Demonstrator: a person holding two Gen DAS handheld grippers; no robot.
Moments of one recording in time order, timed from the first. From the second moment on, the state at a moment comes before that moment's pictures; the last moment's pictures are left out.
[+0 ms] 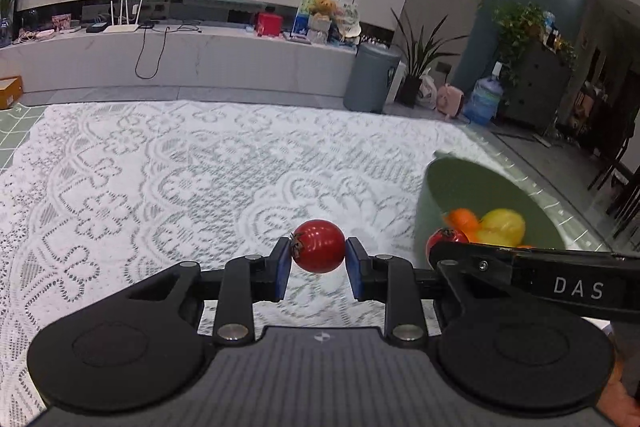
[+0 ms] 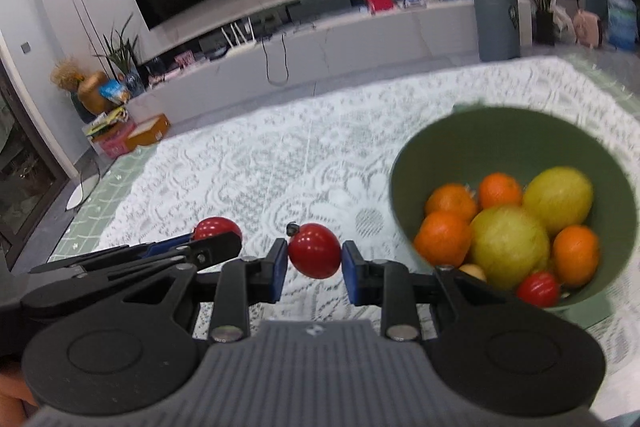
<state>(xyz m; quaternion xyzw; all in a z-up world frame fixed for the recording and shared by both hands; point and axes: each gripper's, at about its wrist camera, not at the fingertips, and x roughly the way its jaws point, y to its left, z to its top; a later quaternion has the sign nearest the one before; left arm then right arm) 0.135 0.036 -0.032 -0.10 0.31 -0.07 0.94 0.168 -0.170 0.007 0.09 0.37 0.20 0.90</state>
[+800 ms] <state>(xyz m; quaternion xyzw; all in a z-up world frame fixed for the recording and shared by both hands) 0.186 -0.101 0.013 0.01 0.32 -0.18 0.93 0.203 -0.285 0.049 0.06 0.38 0.13 0.92</state>
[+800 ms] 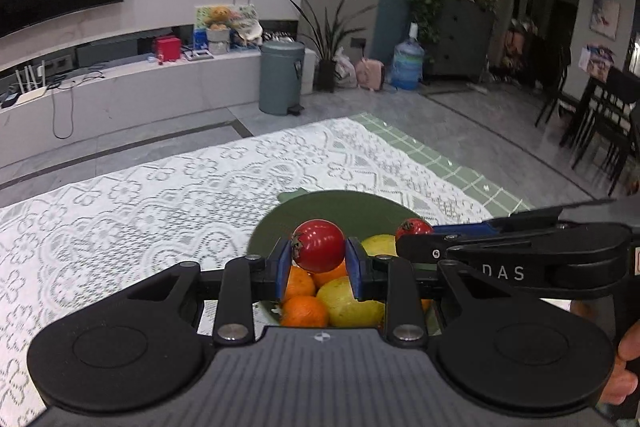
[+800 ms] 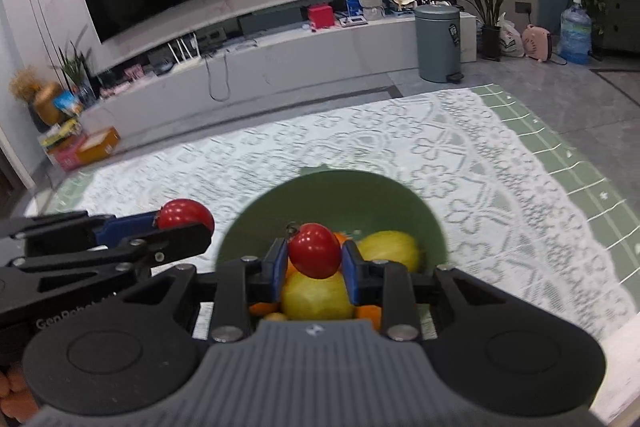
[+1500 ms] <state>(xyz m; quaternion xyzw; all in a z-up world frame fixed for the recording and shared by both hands) 0.237 -0.119 -0.040 0.04 0.38 -0.18 0.91 0.265 -0.282 0.004 -0.02 0.44 0.14 0.89</state>
